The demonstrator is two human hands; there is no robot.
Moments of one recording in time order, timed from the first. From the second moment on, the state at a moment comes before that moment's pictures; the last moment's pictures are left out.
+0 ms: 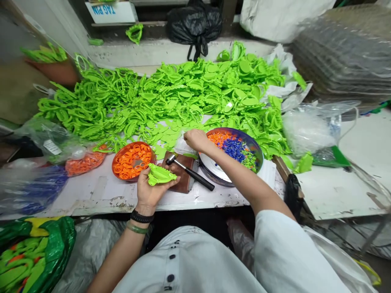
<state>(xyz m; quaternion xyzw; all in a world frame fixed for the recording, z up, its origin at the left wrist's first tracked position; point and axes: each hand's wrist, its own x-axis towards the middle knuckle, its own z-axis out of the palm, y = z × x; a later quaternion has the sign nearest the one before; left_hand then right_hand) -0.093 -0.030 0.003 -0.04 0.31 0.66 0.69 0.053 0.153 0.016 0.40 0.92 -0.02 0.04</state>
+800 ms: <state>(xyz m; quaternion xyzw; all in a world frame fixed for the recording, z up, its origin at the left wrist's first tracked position) -0.074 -0.026 -0.005 0.03 0.33 0.62 0.71 0.030 0.071 -0.013 0.31 0.79 -0.39 -0.35</state>
